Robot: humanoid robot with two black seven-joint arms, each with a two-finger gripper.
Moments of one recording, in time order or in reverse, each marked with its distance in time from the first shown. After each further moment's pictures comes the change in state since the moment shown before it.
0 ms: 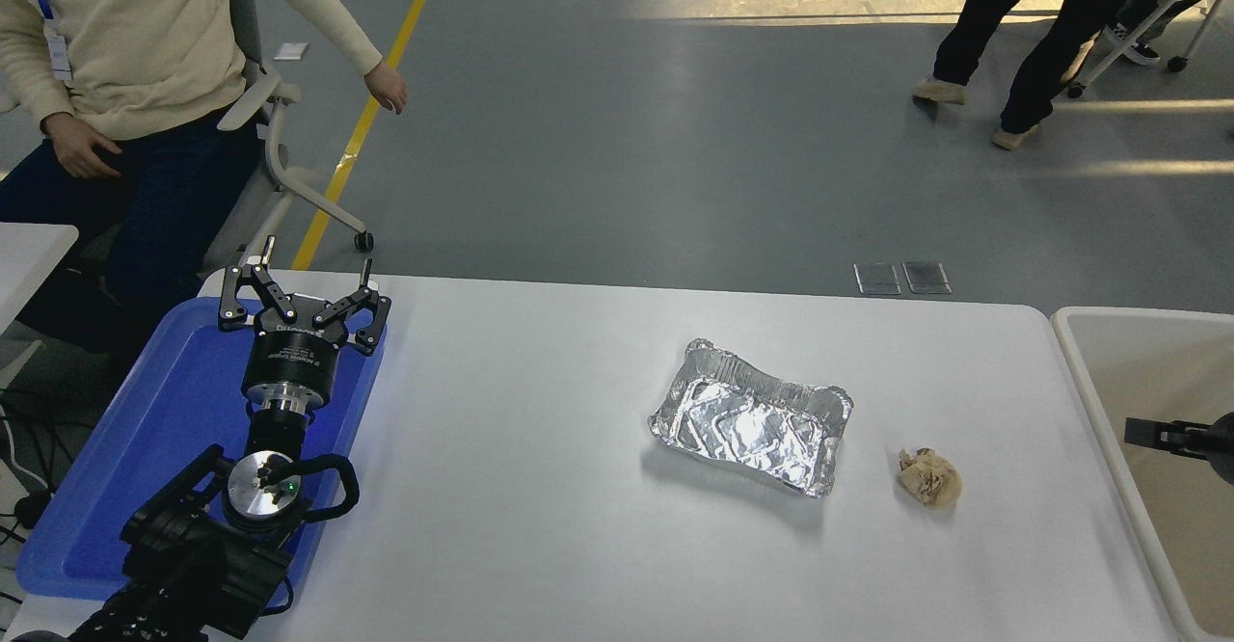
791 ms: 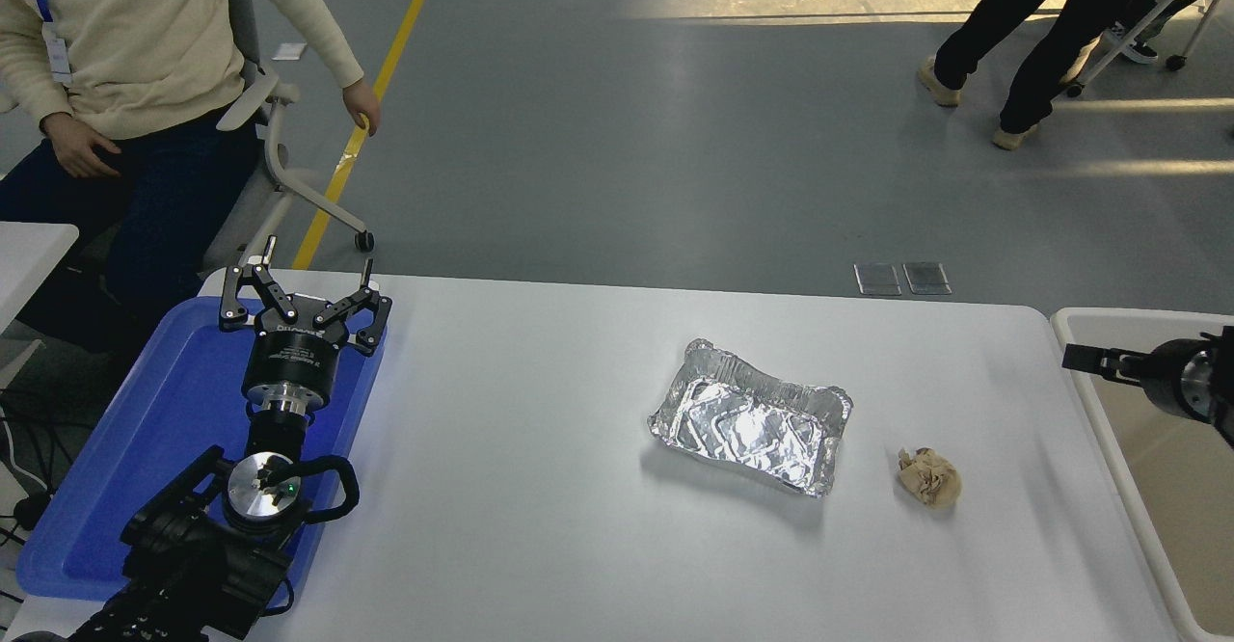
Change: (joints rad) left arm 0.001 0.000 0.000 0.000 0.000 0.000 0.000; right arm 0.130 0.029 0.088 0.071 0.002 0.024 -0.005
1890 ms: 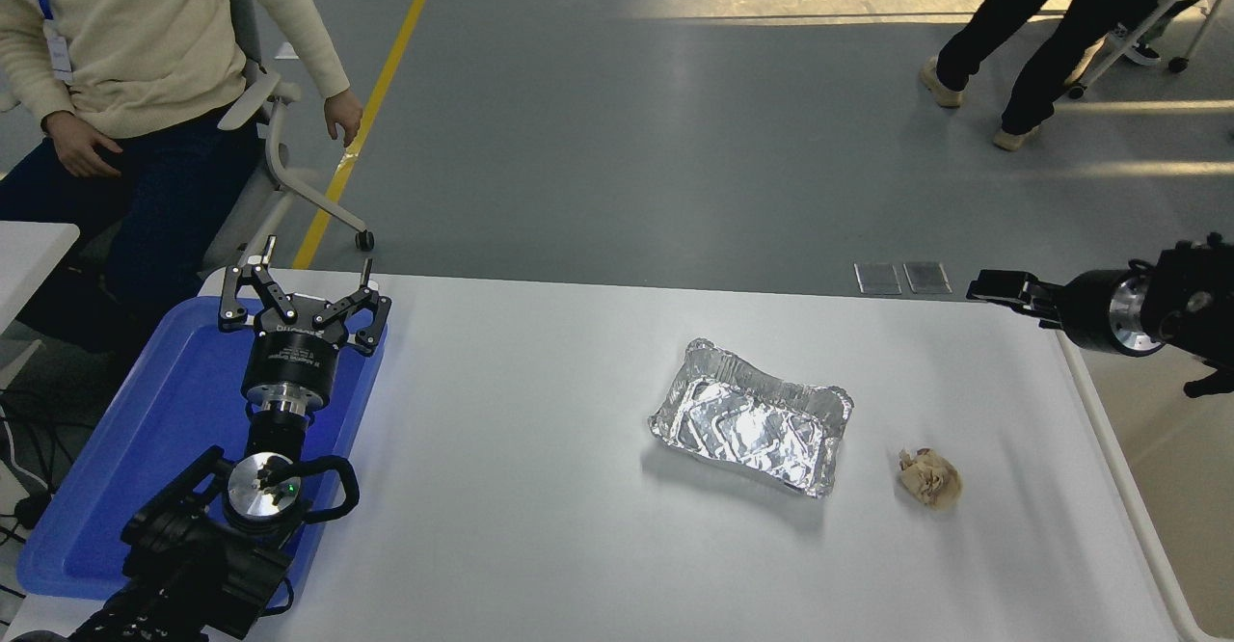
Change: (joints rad) left arm 0.000 0.000 0.000 0.000 0.000 0.000 0.000; right arm 0.327 -0.206 0.210 0.603 -0.158 -0.001 -0.125
